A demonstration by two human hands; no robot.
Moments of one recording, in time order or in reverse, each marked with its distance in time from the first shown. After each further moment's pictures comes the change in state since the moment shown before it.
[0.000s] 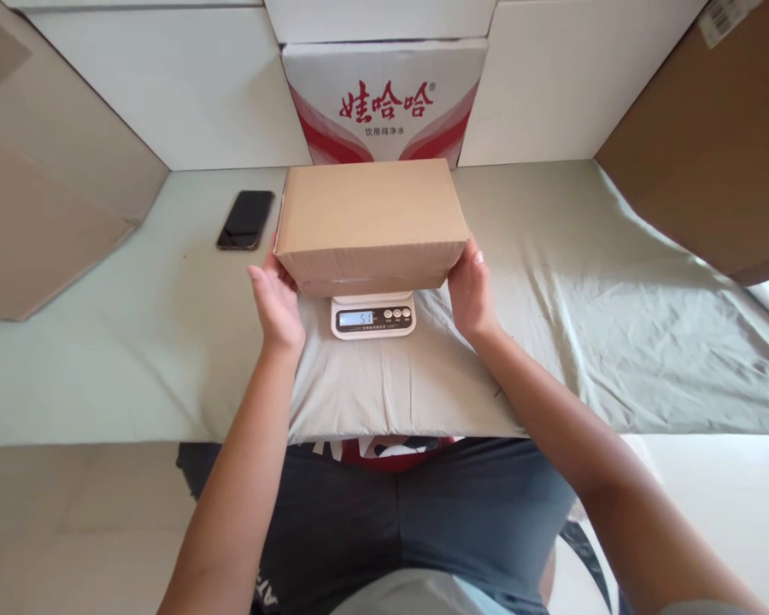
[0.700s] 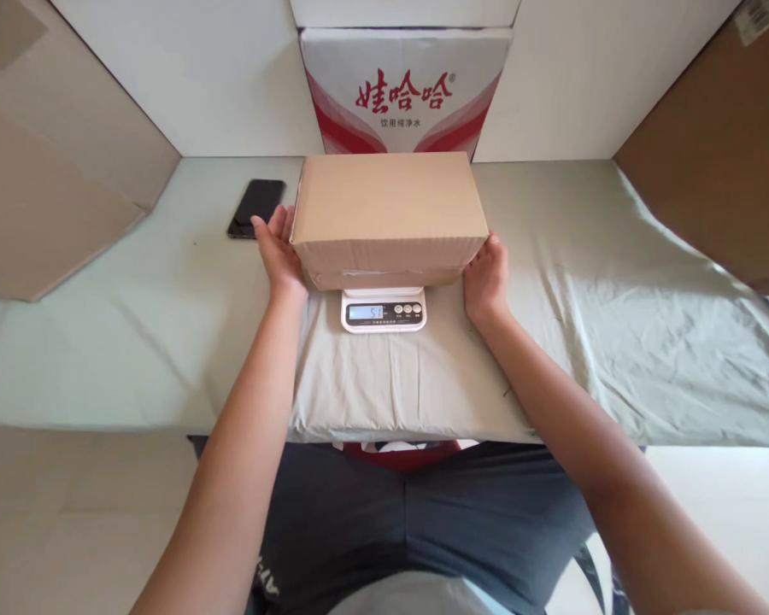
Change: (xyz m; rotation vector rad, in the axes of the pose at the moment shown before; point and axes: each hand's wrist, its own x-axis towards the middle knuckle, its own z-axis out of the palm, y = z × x) left_hand 0.090 -0.059 -0.024 -0.130 0.002 -0.094; right_hand 0.026 0.041 -0.031 0.064 0.296 0.197
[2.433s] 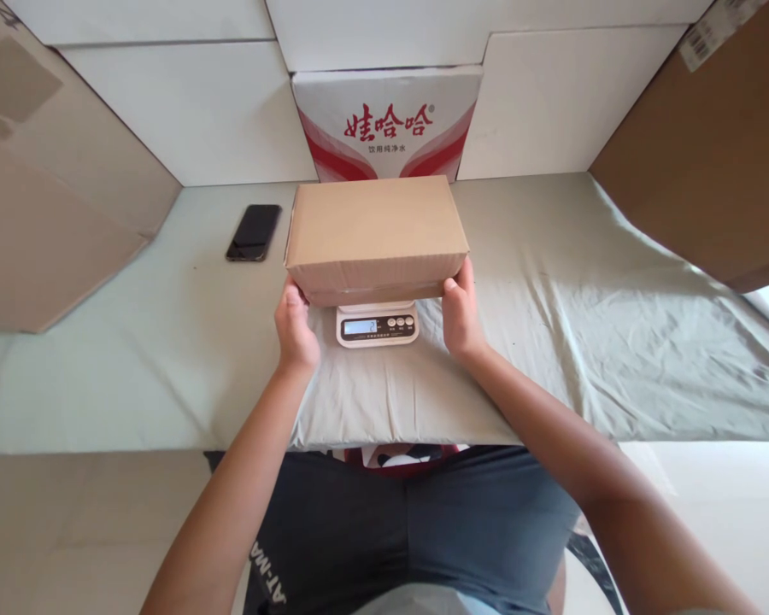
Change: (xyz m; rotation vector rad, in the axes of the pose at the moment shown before) left_hand -0.118 0.033 0.028 0.205 -0.020 0.201; right_hand -0.060 -0.025 0.036 -0.171 -0.241 -0.211
